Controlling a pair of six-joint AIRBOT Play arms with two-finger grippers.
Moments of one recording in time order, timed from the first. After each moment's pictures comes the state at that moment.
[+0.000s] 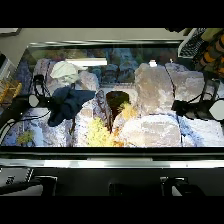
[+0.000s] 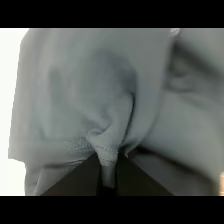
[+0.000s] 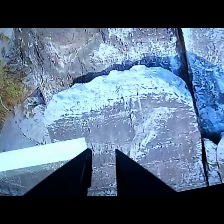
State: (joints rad) left arm -0.04 -1.41 1.09 1.49 -0.68 -1.66; right arm 0.00 -0.91 1.04 -1.57 1.19 1.86
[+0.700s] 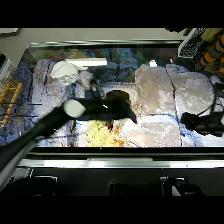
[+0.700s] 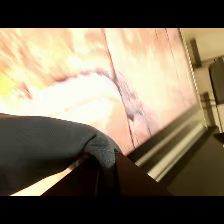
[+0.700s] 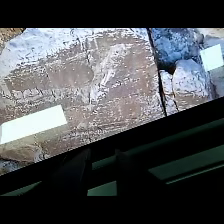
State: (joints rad) left arm -0.77 -1.43 1.27 0.78 -0.55 -1.66; right arm 0.00 -0.77 1.04 -1.69 1.49 1.95
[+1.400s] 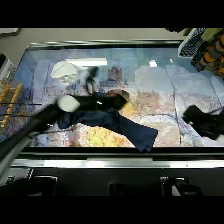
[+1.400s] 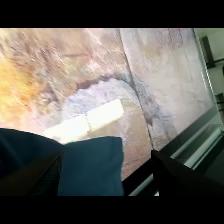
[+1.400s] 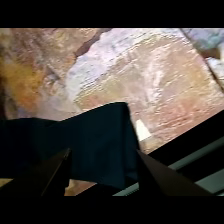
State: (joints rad) left arm -0.57 -1.34 1.28 0.85 -0.71 -1.60; right arm -0.07 -0.76 1.05 -1.42 1.38 2.21
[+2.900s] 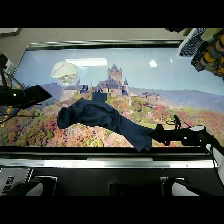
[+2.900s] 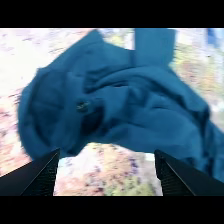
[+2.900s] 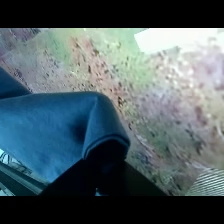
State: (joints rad) left arm 0.11 -1.04 1.23 1.19 -1.27 -1.65; right arm -0.31 -1.34 0.53 -0.64 1.05 1.20
